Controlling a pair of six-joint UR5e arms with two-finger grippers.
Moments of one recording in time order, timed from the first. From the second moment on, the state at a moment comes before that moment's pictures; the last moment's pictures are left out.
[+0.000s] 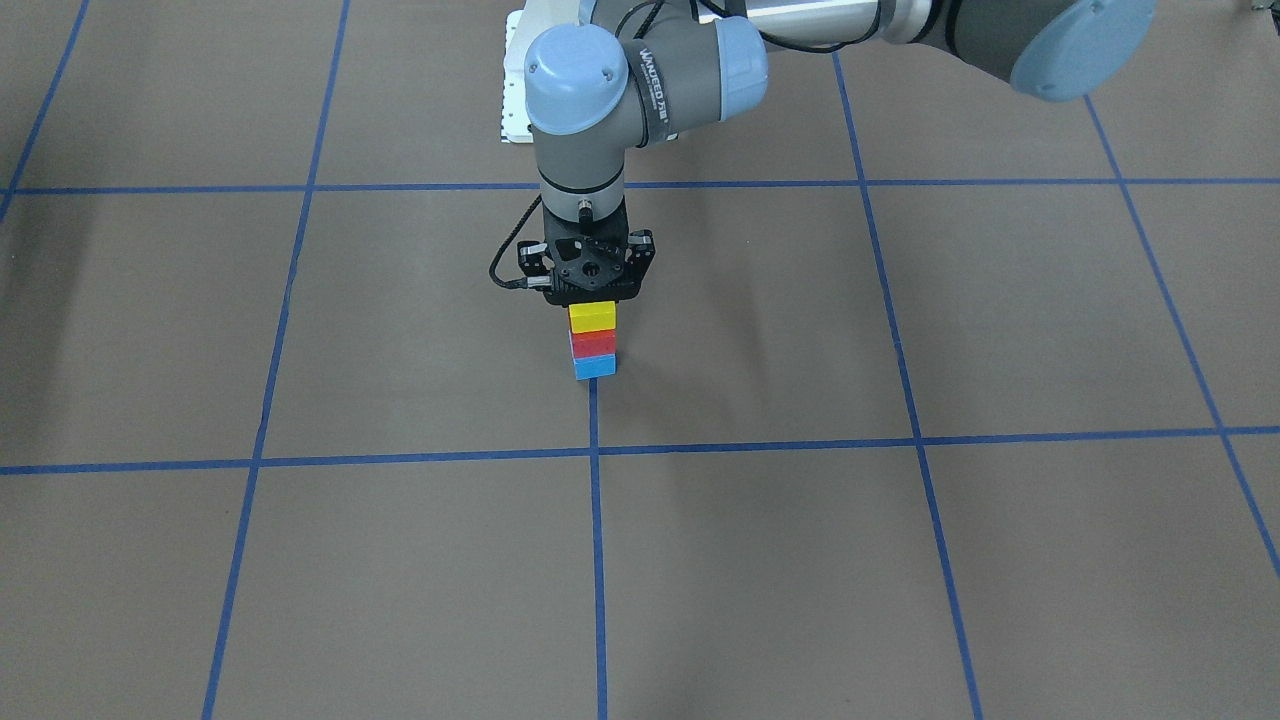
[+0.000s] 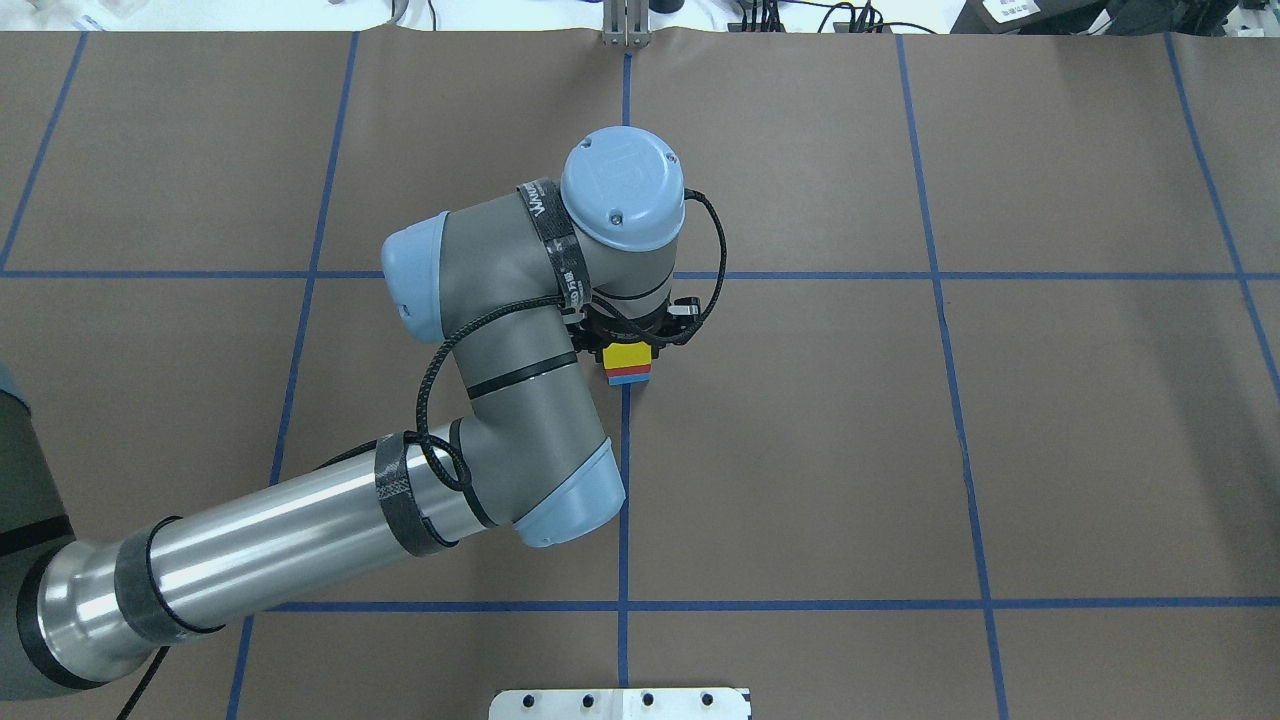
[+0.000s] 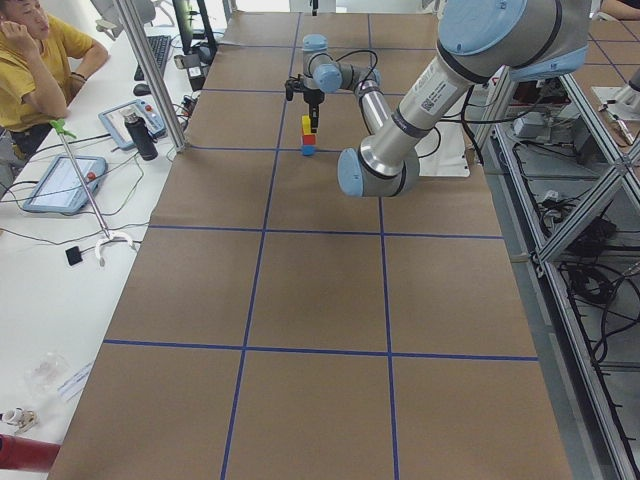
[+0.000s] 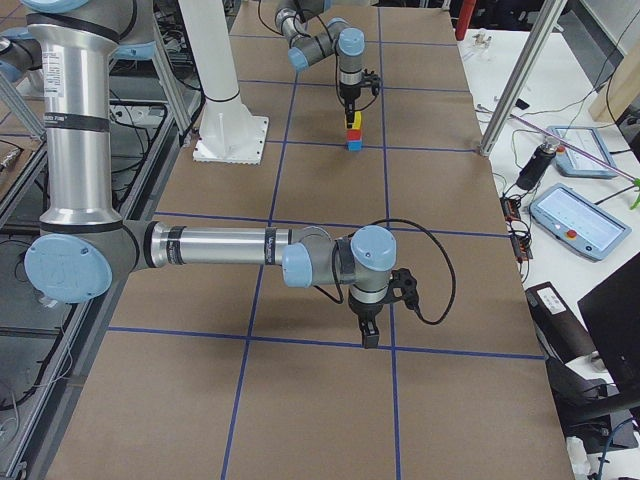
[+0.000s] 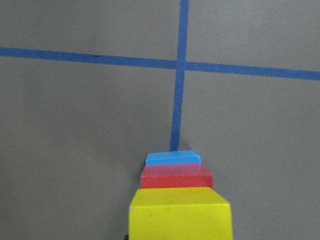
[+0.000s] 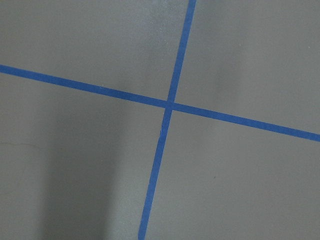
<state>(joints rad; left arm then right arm) -0.53 -2.54 -1.48 -1.44 -1.89 -1.27 1.50 -1.61 1.62 -1.48 2.26 -0.08</state>
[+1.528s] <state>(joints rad) -0.74 -2.33 -1.93 -1.14 -1.97 -0.88 1.50 -1.61 1.62 -1.48 2.26 -0.07</state>
